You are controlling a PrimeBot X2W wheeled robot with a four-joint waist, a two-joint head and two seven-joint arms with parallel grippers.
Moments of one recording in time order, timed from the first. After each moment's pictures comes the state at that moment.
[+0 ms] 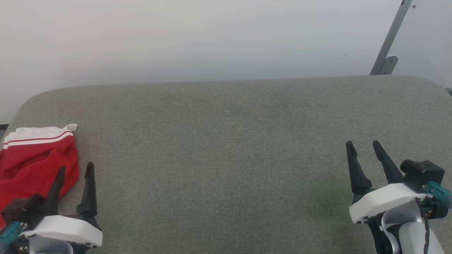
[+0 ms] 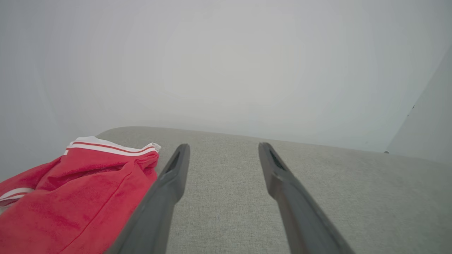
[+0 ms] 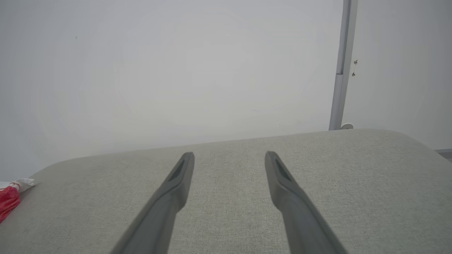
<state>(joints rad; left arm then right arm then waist) -0.05 0.31 0.00 0.20 -0.47 -0.09 -0.22 -0.13 -0.07 -0.05 0.18 0.29 0.13 -0.06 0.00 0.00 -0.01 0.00</state>
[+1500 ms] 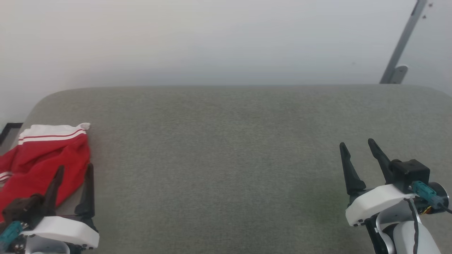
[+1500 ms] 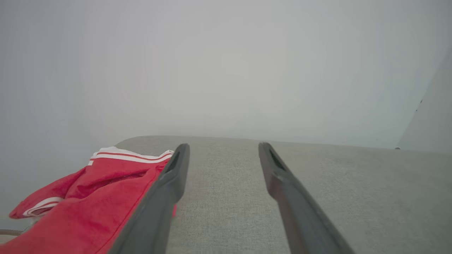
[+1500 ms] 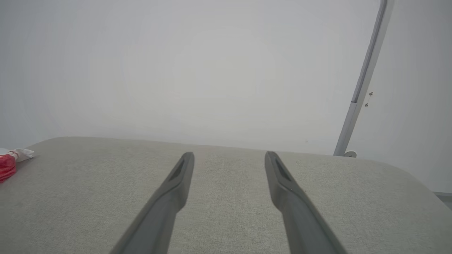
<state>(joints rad) -0.06 0.34 -0.01 0.25 -0.42 -0.12 -0.26 -0.13 -0.09 -0.01 0.17 0.15 0.13 -0.08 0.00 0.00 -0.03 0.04</state>
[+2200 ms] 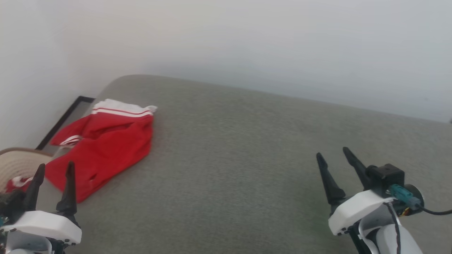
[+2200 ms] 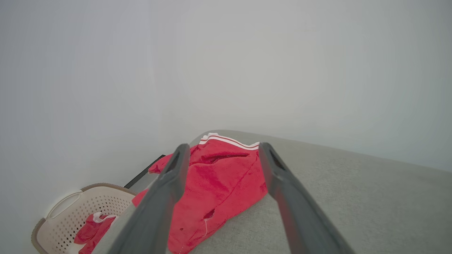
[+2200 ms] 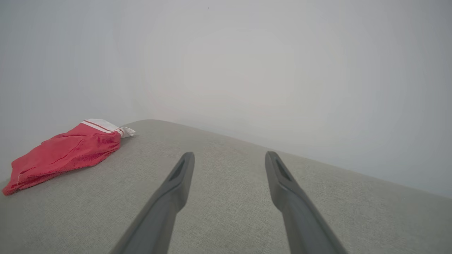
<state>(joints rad) -0.08 0.41 0.01 0.29 -0.46 -0.11 -0.23 -0.14 -0.11 0.10 0.22 0.20 0.13 -0.08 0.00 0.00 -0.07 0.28</state>
